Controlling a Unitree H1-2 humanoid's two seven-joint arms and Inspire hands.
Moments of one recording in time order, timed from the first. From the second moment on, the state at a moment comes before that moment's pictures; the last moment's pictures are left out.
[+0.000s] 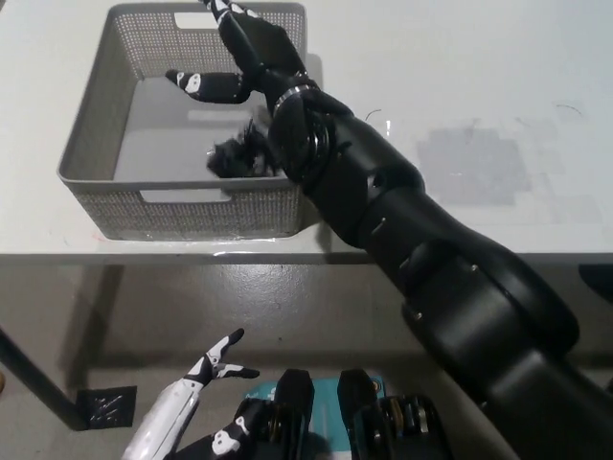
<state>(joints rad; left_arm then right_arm) 0.12 0.23 -0.15 -0.18 0.33 -0.26 -0.12 -1.42 0.16 0.38 1.41 -0.47 -0.13 -0.25</state>
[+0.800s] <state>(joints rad) 0.09 0.24 -0.18 -0.16 0.35 -0.25 -0.15 -1.27 0.00 0.27 0.98 -0.42 -0.14 -0.18</state>
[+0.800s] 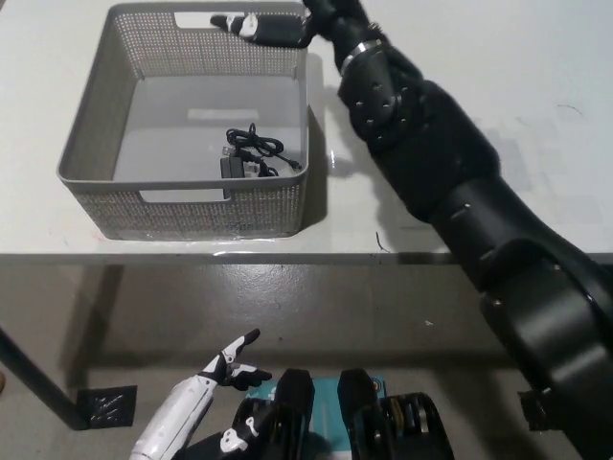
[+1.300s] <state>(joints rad) 0.09 0.24 -0.18 -0.12 0.35 -0.25 -0.15 -0.98 -0.09 0.16 0.51 -0.35 -0.07 -0.15</state>
